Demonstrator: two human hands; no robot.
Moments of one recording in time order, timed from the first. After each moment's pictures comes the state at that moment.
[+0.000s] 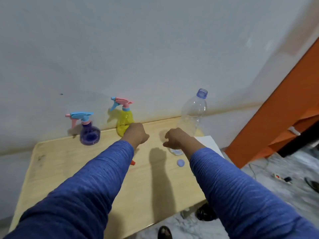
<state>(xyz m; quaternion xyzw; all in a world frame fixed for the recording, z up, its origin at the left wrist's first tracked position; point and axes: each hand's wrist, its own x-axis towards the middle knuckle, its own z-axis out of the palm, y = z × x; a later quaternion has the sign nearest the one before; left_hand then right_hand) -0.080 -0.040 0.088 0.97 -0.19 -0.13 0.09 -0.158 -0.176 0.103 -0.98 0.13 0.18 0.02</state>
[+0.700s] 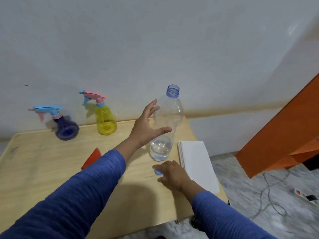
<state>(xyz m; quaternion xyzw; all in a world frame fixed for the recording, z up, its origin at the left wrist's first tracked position) -0.117 -0.172 0.077 0.77 -0.24 -0.08 0.59 -0.229 -0.301 -0.038 -0.97 0.00 0.15 0.20</state>
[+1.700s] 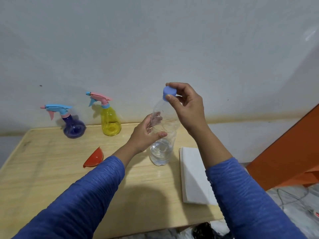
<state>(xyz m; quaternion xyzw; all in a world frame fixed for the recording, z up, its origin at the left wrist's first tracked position) -0.125 -0.178 0.070 0.75 -0.21 -0.10 0.61 -0.168 -0.320 0.173 -0.76 -0.06 -0.25 0.59</state>
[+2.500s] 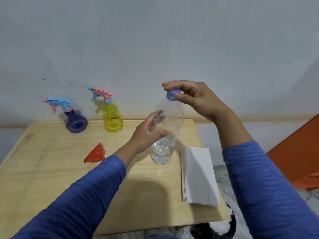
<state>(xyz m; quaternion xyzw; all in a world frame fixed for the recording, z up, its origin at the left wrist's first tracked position) -0.128 -0.178 0.067 0.75 -0.20 -0.10 0.62 -0.153 -0.356 0.204 -0.81 -0.21 -0.01 0.55</state>
